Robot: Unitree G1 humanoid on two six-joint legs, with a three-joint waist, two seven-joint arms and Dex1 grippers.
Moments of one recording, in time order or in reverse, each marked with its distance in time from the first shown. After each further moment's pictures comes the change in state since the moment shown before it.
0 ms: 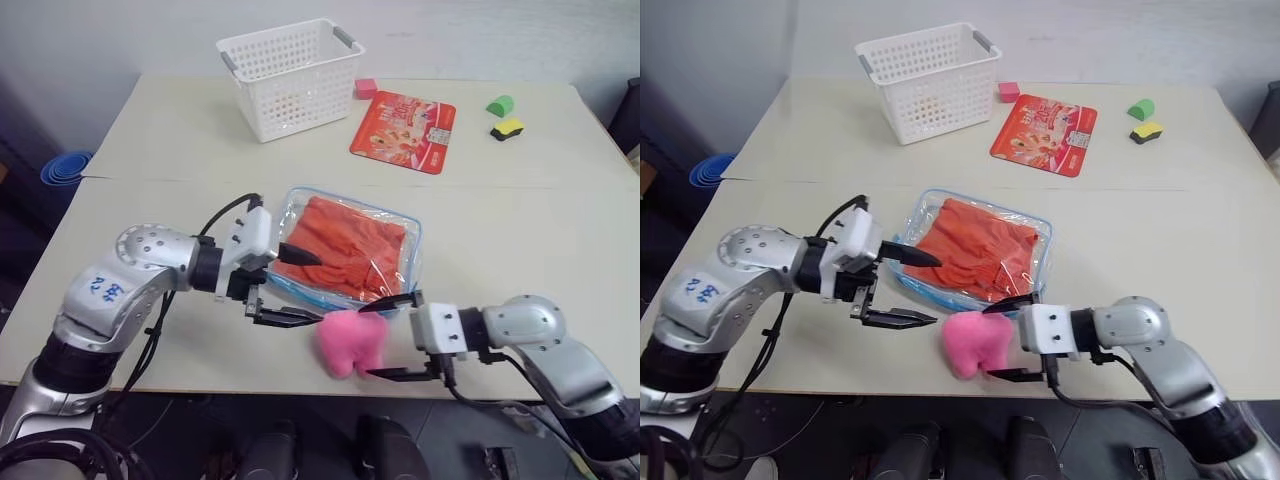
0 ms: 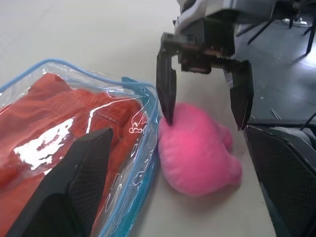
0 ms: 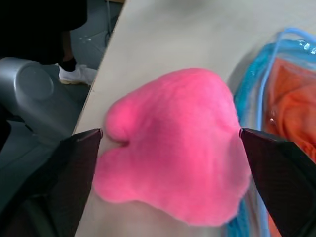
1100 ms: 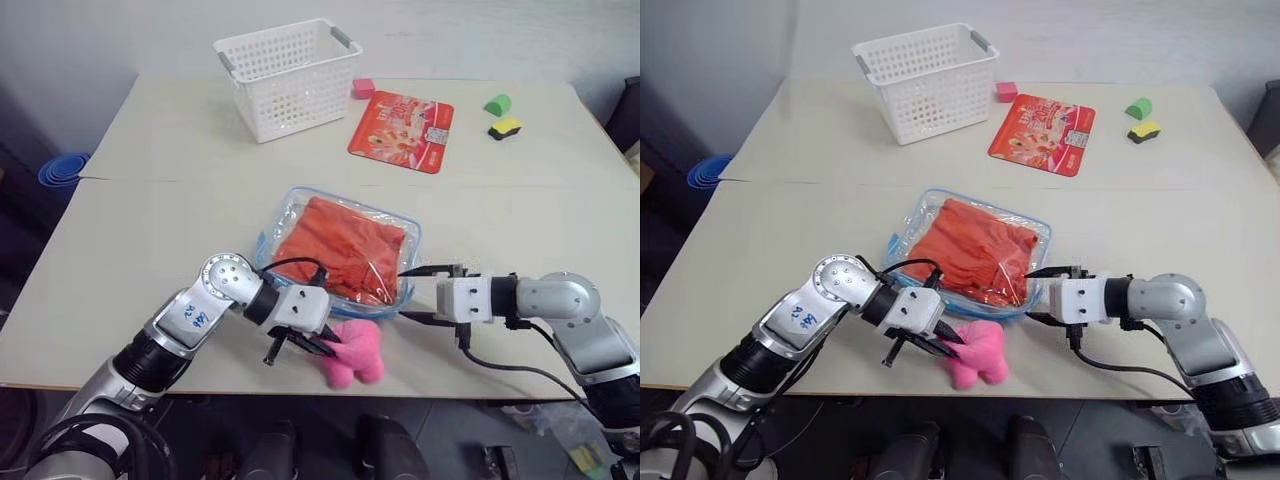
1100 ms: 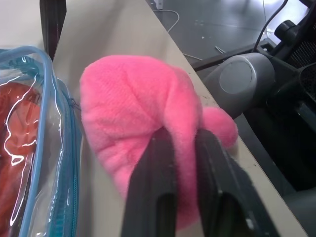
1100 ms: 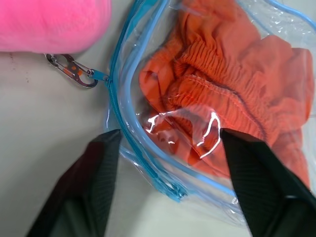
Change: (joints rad) left arm 0.011 -0.153 -0.281 0.191 0.341 -0.345 -0.202; right arm -0.129 0.010 -0.033 0.357 -0.271 -0.378 -0.088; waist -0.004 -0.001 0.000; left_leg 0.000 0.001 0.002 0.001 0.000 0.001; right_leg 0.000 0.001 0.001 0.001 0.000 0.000
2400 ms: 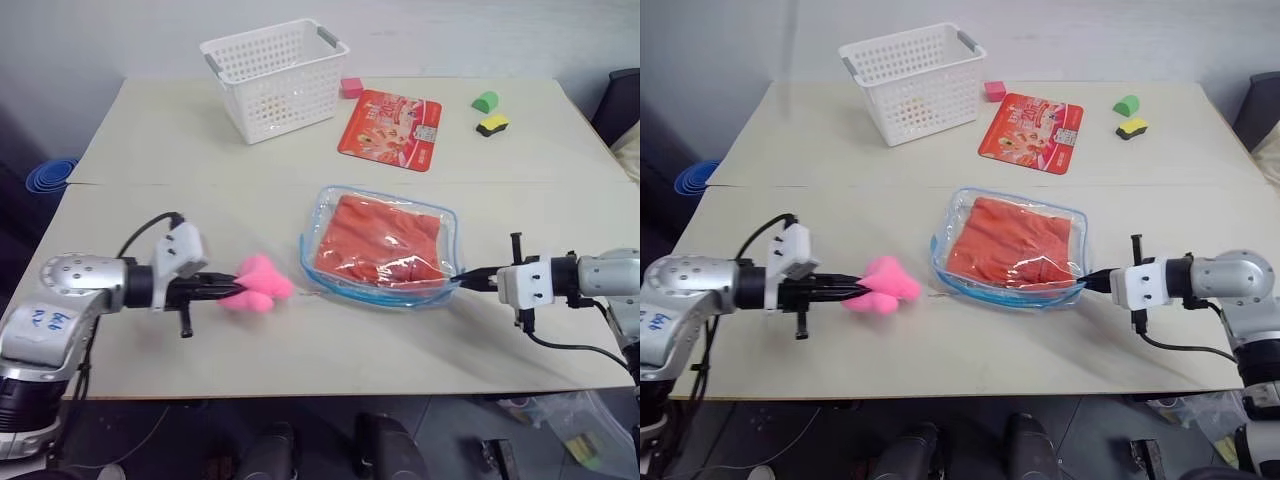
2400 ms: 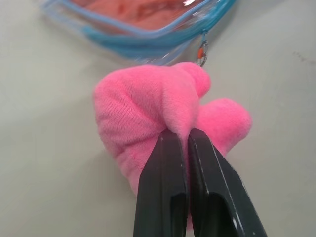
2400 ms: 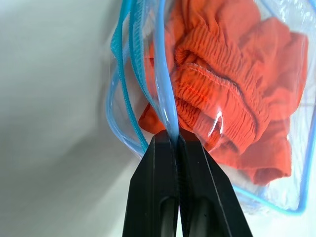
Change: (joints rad) left arm 0.321 0.320 0.617 -0.082 -0.191 0.322 0.218; right arm -0.193 -0.143 -0.040 0.586 0.066 -0.503 0.208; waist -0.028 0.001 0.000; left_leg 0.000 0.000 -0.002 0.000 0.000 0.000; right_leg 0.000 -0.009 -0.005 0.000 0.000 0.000
